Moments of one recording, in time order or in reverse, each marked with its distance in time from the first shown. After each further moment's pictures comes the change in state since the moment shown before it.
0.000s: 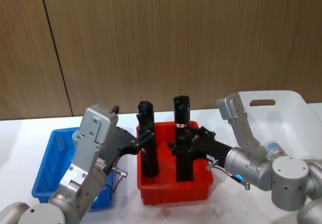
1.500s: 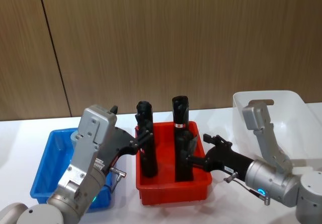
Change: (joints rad) left arm 0.000 0.000 0.000 0.000 0.000 0.000 0.000; right arm -0.168 0.097 0.051 -0.242 0.085 0.064 0.027
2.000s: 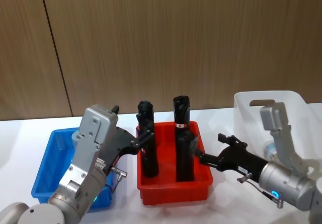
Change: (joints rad) left arm 0.000 0.000 0.000 0.000 0.000 0.000 0.000; right arm -0.048 0.034 0.034 -0.056 0.037 0.014 -0.039
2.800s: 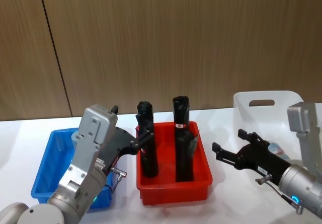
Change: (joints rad) left arm 0.000 0.000 0.000 0.000 0.000 0.000 0.000; right arm -0.136 0.066 0.046 -0.215 0.057 0.023 -0.116
